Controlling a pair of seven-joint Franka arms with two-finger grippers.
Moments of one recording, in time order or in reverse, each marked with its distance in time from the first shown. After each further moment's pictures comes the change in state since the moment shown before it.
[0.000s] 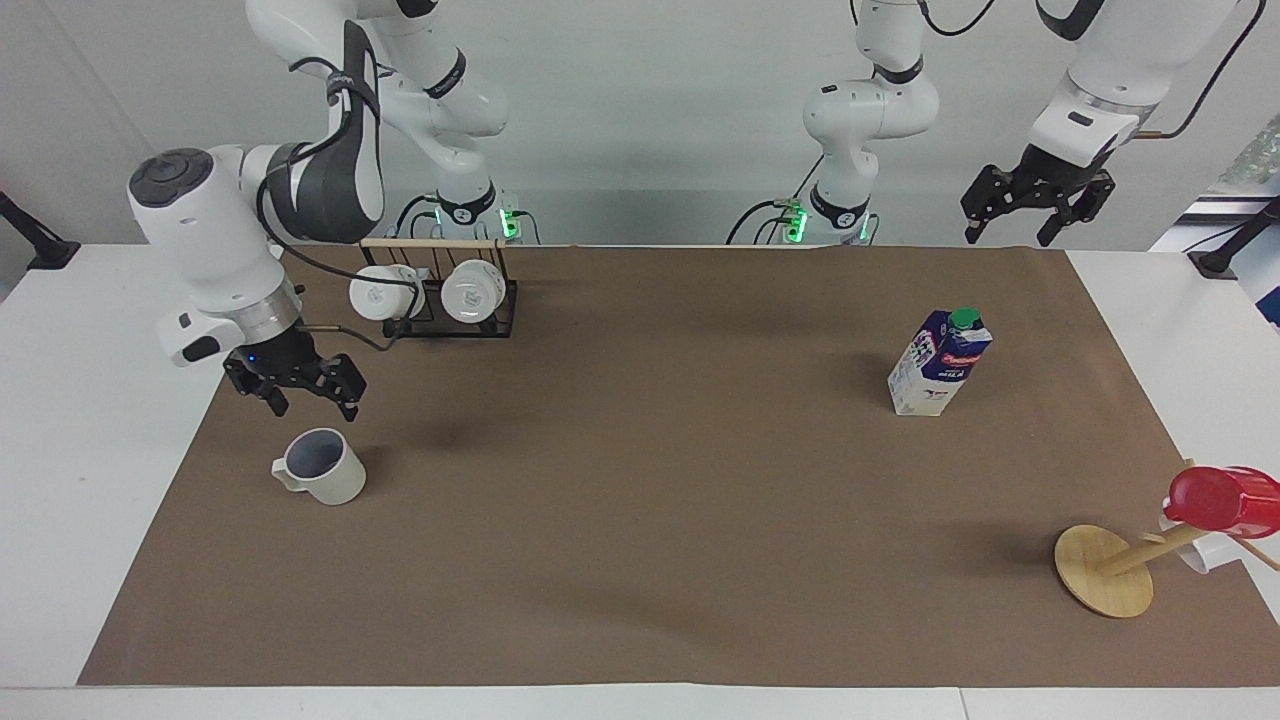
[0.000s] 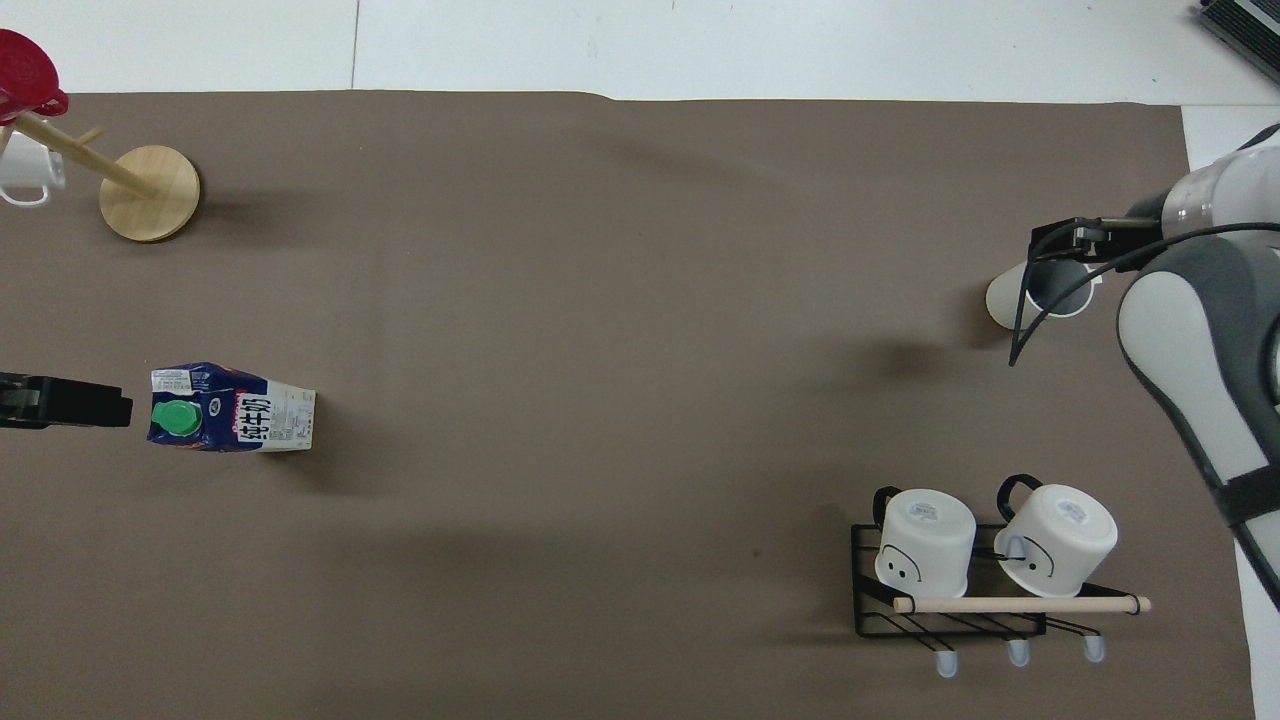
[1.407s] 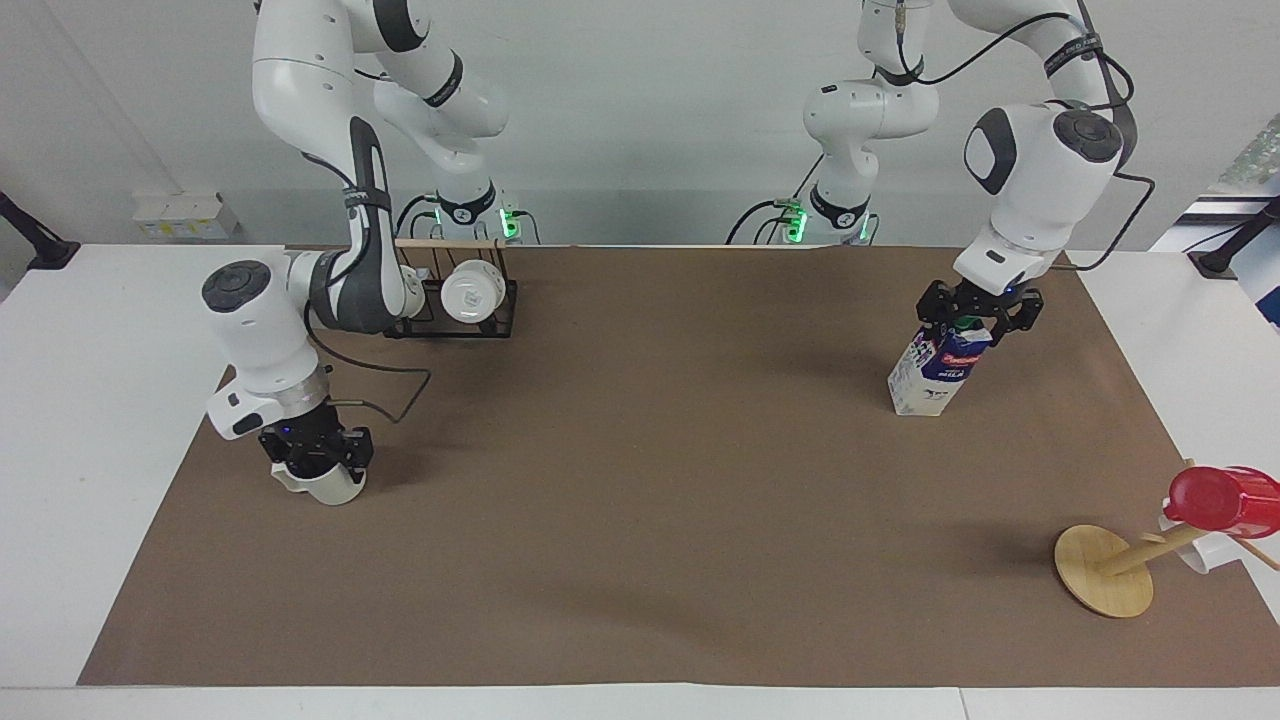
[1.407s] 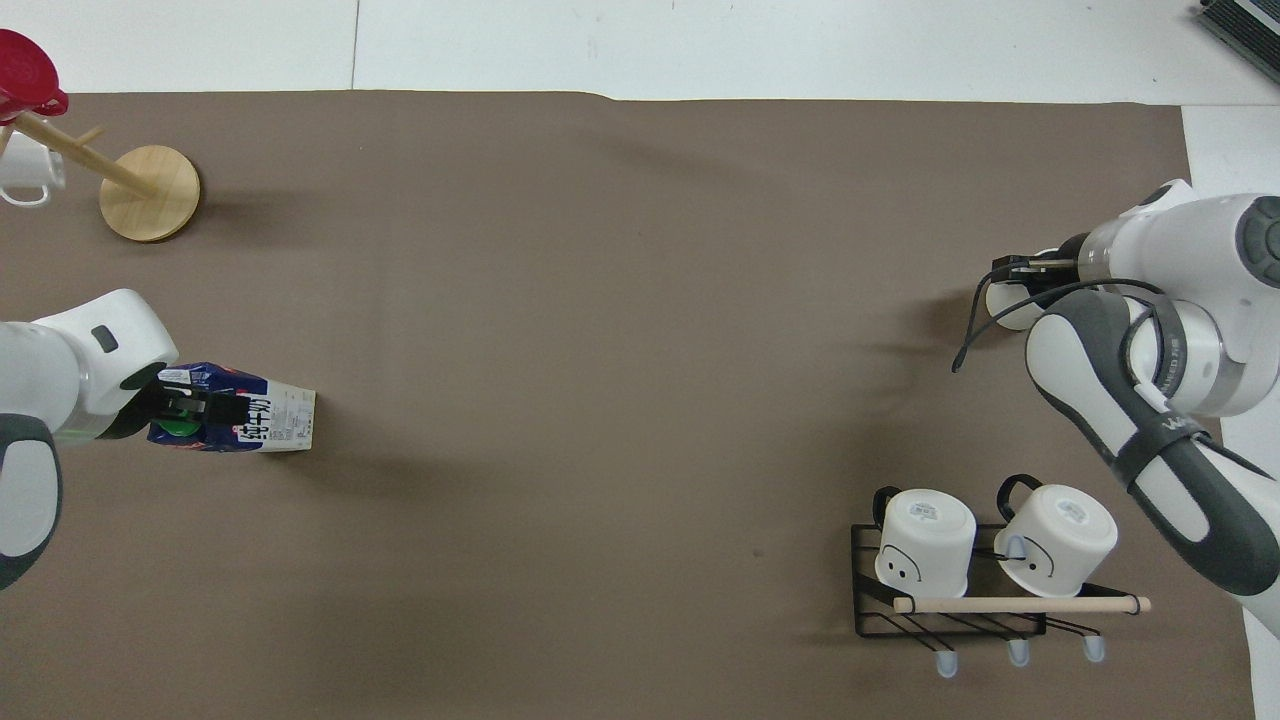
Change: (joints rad) left arm 0.000 0.055 0.000 -0.388 0.028 0.495 0.107; right arm -0.022 0.150 -0.004 -0.115 -0.049 0.319 -0.021
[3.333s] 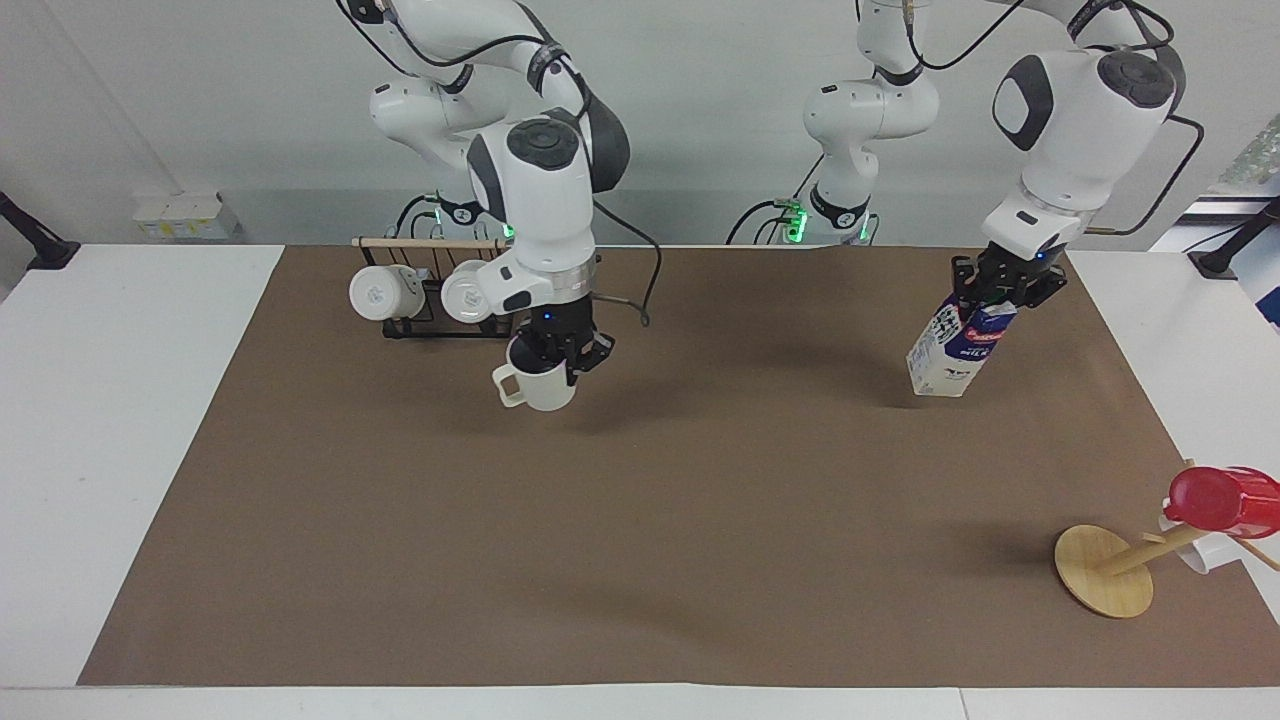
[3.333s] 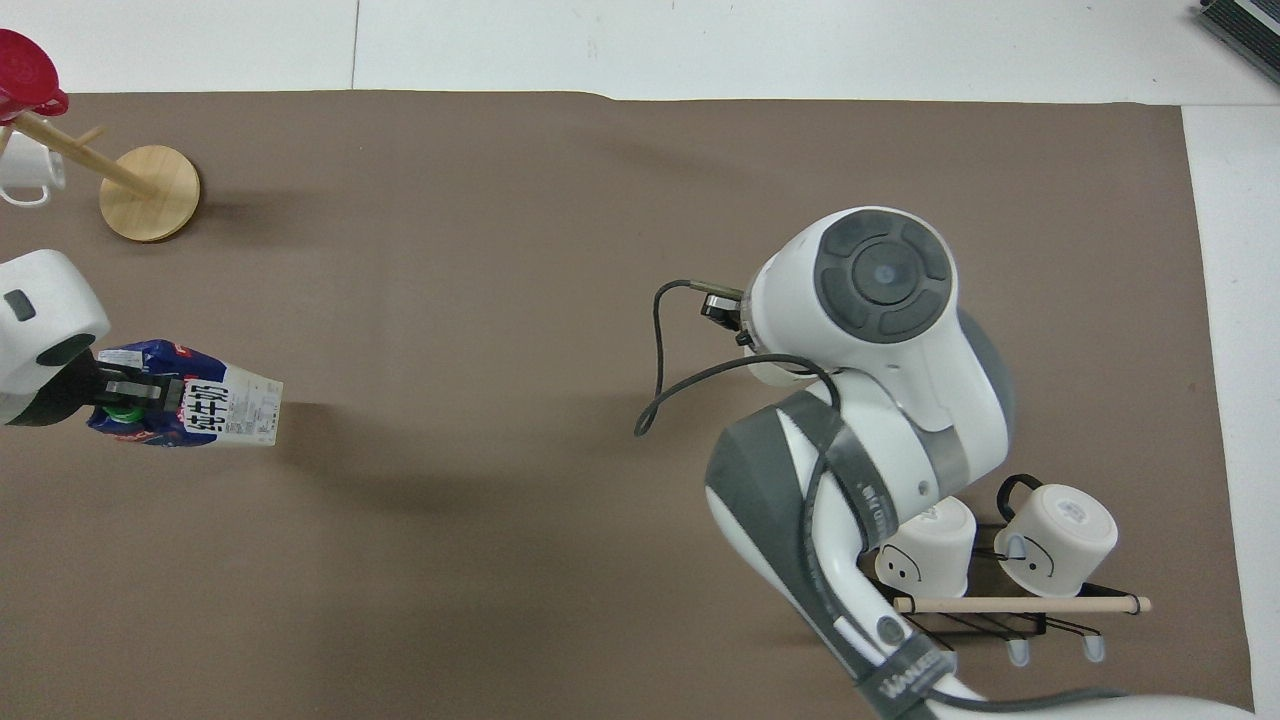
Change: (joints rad) left arm 0.000 -0.016 -0.002 0.205 0.004 -0.245 0.001; right arm 0.584 -0.157 0.021 0.161 -0.035 -0.415 0.908
